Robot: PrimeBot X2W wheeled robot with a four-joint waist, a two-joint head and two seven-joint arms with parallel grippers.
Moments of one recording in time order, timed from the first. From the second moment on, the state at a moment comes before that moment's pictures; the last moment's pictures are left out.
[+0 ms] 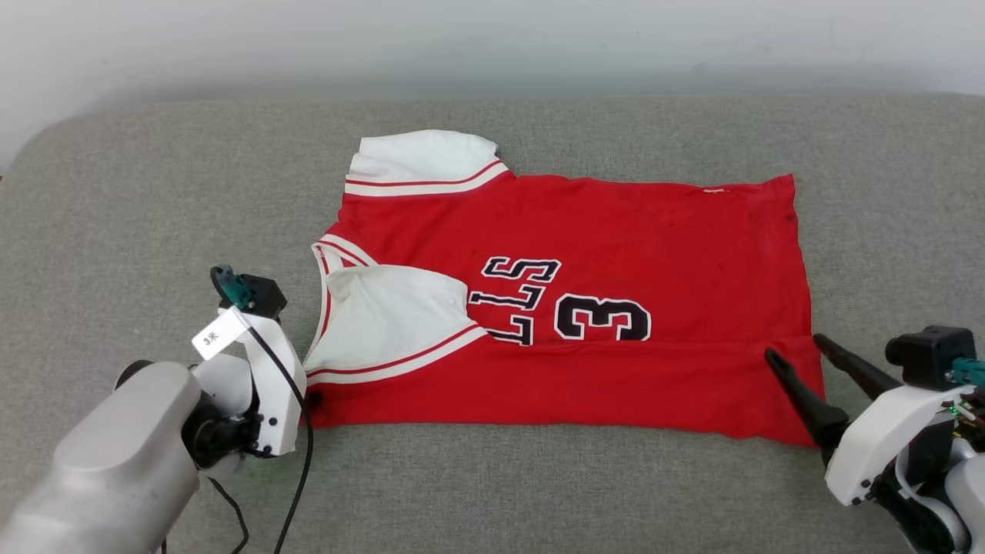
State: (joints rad) left arm -0.72 0.55 -0.90 0.67 -1.01 -0.12 0.63; right arm -0.26 -0.52 0.38 0.29 0.67 0.13 0.03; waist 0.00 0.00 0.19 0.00
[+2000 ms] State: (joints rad) left arm -0.61 0.70 -0.93 0.33 -1.02 -0.09 0.38; right arm -0.30 -0.74 0.54 0.29 0.83 0.13 0.37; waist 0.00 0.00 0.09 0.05
